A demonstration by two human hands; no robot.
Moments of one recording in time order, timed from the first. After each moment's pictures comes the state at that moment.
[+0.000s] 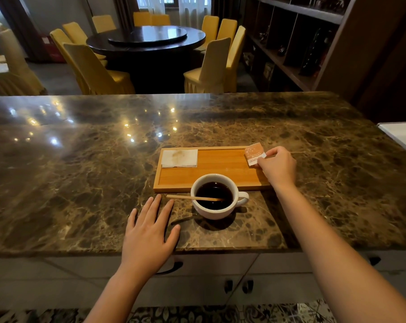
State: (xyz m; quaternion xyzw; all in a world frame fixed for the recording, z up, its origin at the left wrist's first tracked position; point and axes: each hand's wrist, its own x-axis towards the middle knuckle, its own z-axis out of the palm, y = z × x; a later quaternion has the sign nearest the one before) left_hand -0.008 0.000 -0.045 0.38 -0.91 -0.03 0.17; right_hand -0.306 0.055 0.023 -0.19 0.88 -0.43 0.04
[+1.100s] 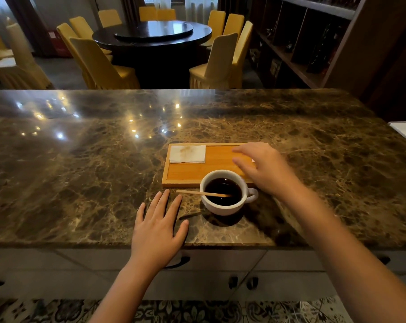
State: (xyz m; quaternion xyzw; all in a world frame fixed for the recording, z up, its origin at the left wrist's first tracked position) left_hand -0.009 0.000 -0.044 0.39 -0.91 -0.03 0.17; right_hand -0.249 0.072 0.069 -0.61 0.75 -0.27 0.01
